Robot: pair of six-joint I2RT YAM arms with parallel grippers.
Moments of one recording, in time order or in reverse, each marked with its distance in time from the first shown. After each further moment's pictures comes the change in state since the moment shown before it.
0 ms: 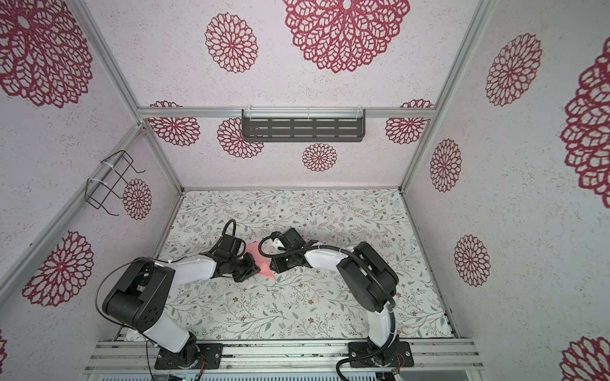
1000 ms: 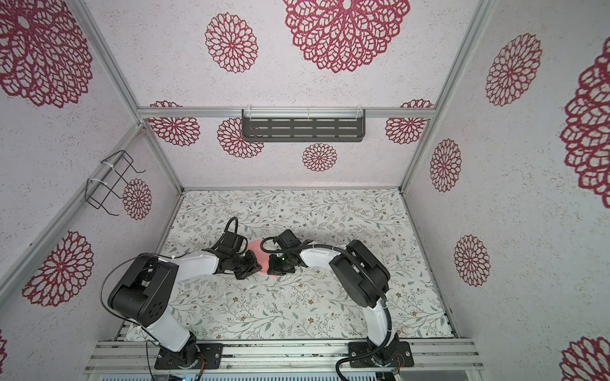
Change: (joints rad) left arm 0.000 0.044 0.052 -0.024 0.009 0.000; right arm 0.016 0.103 0.055 -0.029 -0.122 0.325
